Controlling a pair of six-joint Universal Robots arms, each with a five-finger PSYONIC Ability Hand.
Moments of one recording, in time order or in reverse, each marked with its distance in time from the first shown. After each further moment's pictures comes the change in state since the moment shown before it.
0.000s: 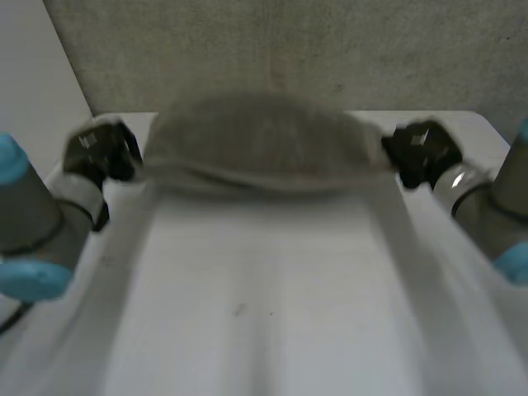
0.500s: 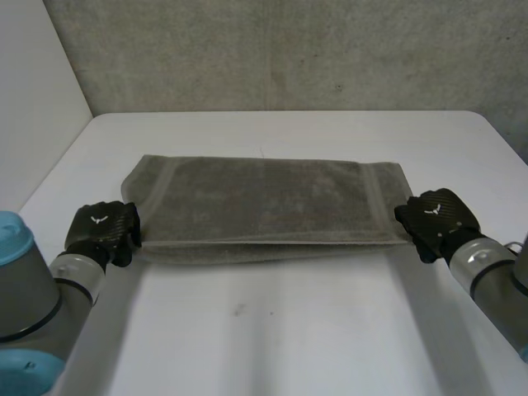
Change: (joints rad) left arm 0.004 0.139 -0.366 0.029 -0.006 0.262; right arm -0.064 -0.204 0.433 -0.065 0.012 -0.103; left_hand 0.000 0.000 0.000 0.000 0.000; right_hand 0.000 0.000 0.000 0.000 0.000
